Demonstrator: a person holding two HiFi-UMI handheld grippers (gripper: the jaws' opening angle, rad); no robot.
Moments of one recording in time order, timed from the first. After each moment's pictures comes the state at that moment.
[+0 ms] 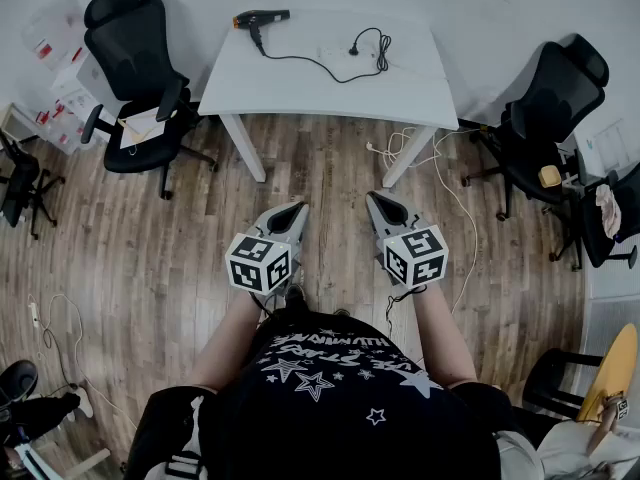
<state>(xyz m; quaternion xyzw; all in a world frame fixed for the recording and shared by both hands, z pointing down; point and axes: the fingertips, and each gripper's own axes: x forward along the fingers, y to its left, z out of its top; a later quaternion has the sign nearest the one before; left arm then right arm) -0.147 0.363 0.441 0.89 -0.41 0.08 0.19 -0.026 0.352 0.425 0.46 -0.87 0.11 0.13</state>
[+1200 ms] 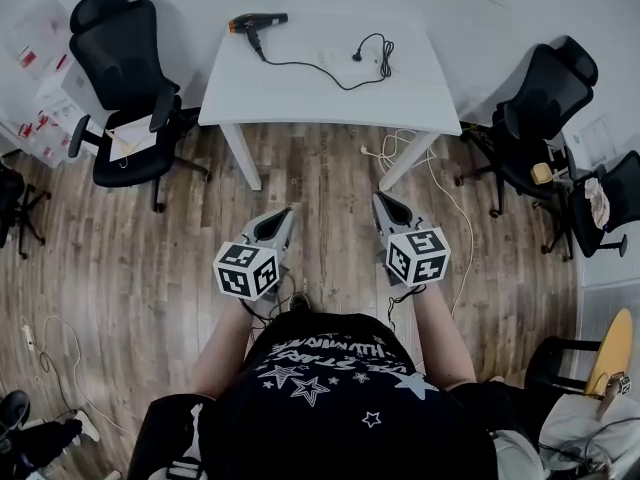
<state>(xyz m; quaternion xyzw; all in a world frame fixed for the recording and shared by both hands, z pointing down) -0.236 0.326 0.461 0.89 -0.40 0.07 0.22 -0.065 0.313 0.436 0.53 -0.83 0.13 0.13</state>
